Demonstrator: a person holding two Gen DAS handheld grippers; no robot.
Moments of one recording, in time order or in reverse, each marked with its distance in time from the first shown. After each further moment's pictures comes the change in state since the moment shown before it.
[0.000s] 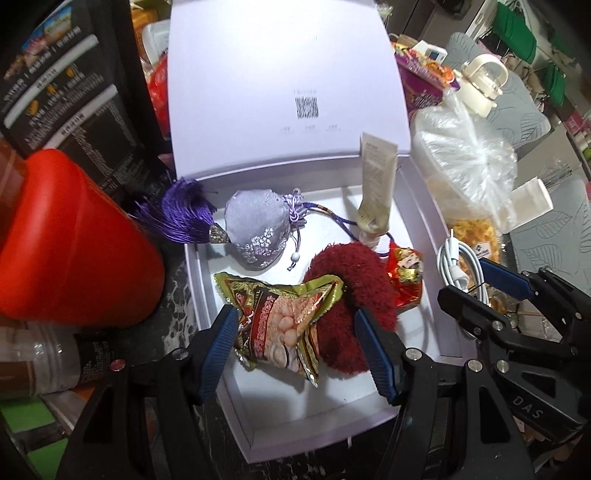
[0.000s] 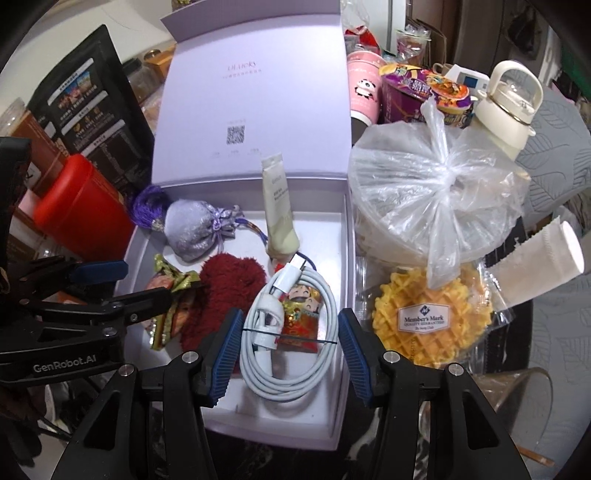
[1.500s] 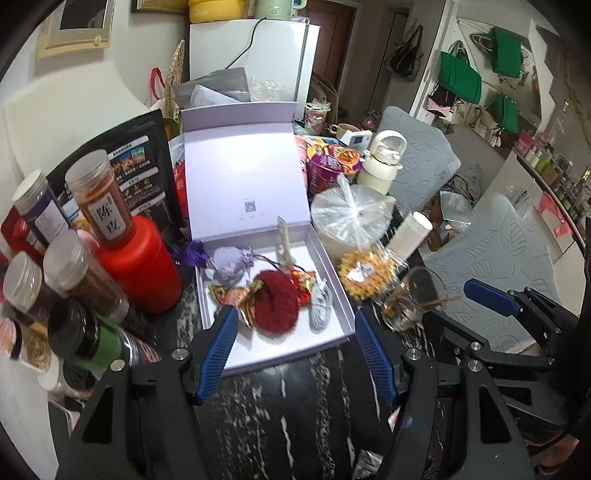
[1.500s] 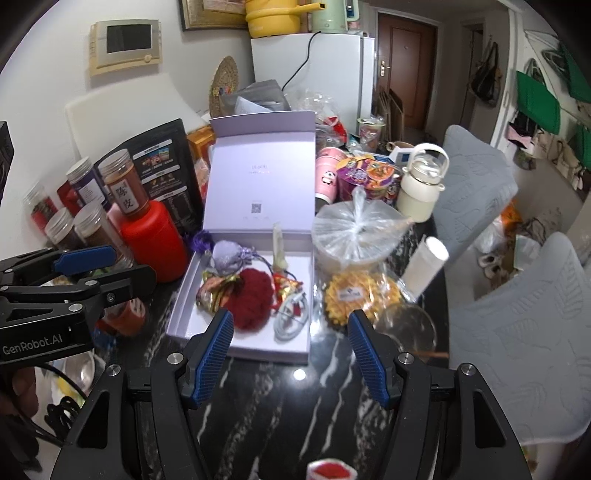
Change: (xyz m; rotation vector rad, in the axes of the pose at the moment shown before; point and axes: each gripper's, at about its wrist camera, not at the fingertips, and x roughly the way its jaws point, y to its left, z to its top) left arm -0.195 -0.055 -0.090 0.048 -0.348 -0.034; right arm -0.192 0.012 -0.084 -0.015 -0.268 -0.077
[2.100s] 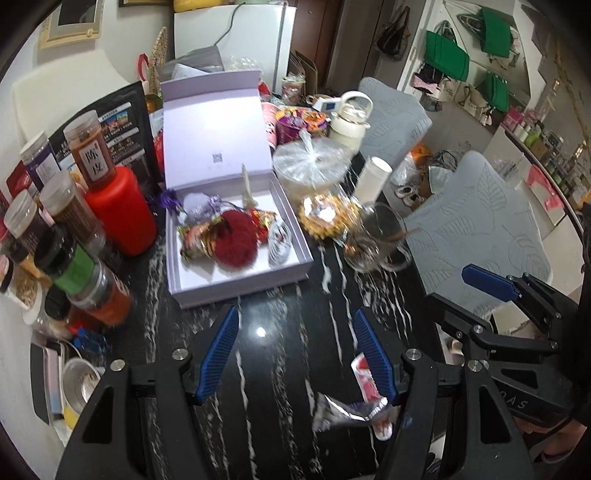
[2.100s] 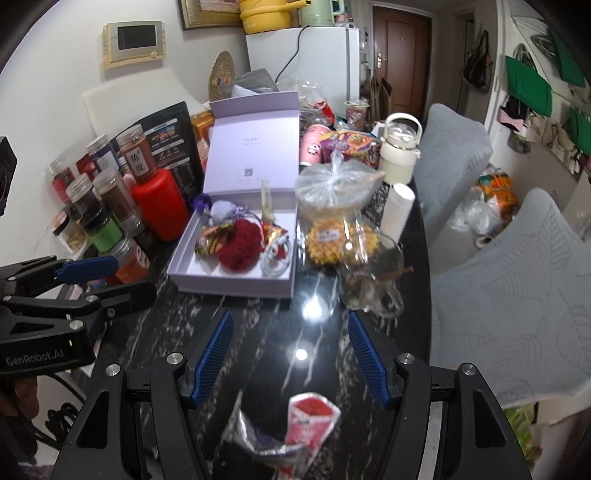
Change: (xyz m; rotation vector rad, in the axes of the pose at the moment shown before) left arm -0.026 -0.065 -0.078 0.016 0.062 -0.010; right arm -0.053 -0.036 -0.085 0.021 0.024 0.025
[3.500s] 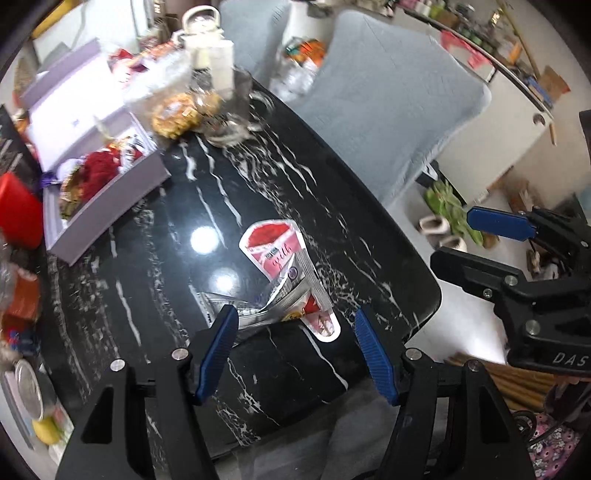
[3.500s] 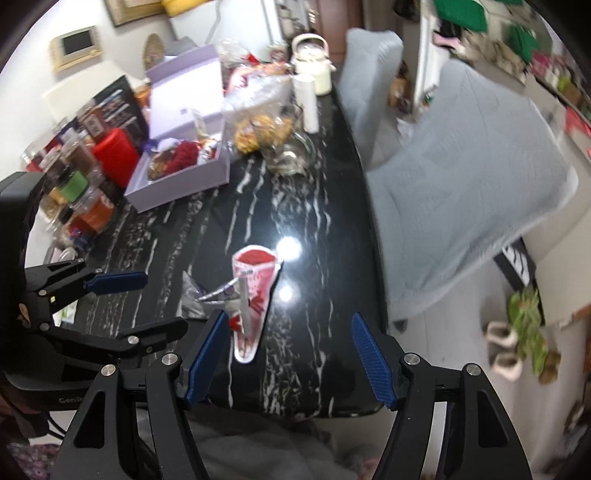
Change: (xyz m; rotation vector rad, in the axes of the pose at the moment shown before) left arm 0.040 -0.122 -0.142 0.386 0.242 -0.150; right arm -0.041 -0.061 -0.164 0.251 0.147 -0.081
